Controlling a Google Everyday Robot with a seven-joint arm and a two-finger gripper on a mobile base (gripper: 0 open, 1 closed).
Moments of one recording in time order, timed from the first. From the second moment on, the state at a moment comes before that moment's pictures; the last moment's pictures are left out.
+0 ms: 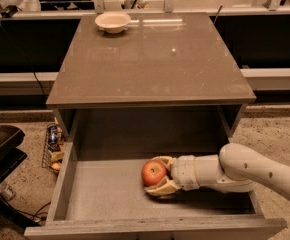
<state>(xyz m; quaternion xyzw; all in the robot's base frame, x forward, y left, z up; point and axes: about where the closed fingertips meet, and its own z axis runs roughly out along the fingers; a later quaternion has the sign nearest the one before) 0.460 -0.026 0.603 -0.56 0.64 0.33 0.41</state>
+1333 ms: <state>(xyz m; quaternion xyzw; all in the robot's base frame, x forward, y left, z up) 0.469 -0.051 0.714 -0.57 0.64 0.30 0.42</state>
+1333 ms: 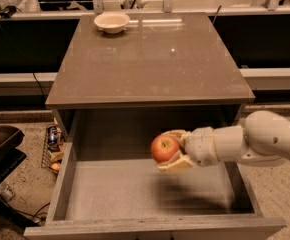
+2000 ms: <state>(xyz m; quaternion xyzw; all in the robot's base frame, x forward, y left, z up) 0.526 -0.114 0.862 -0.50 0.67 0.32 0.44</state>
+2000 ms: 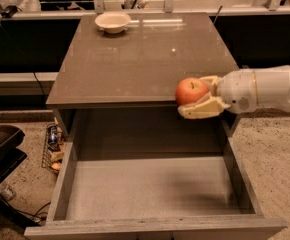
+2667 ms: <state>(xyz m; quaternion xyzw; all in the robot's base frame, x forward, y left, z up) 0.609 -0.119 0.944 -0.45 0.69 0.27 0.50</state>
